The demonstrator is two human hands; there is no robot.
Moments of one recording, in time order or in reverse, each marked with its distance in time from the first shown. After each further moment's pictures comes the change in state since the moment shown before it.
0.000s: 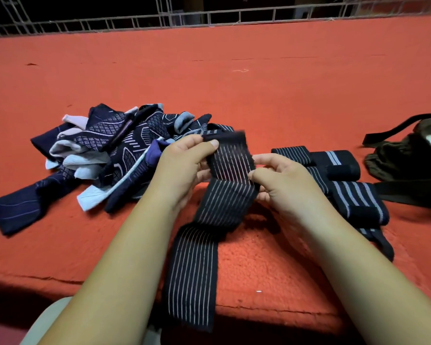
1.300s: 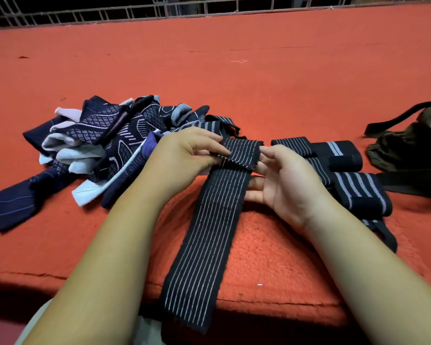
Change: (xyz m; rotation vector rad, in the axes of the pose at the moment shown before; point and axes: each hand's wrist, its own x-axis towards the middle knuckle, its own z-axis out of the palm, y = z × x) left_hand -0.004 0.007 -0.015 0.656 -0.153 0.318; right_hand 0.008 0.001 -0.003 0.324 -0.233 0.129
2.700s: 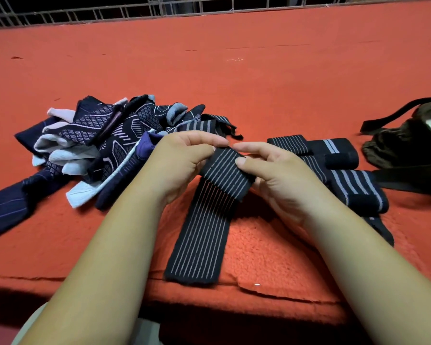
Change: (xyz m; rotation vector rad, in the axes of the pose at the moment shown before) left_hand 0.004 0.006 0.013 -0.480 0.016 -0.318; right_hand -0.001 0.000 0.001 -0.126 0.092 -0.121
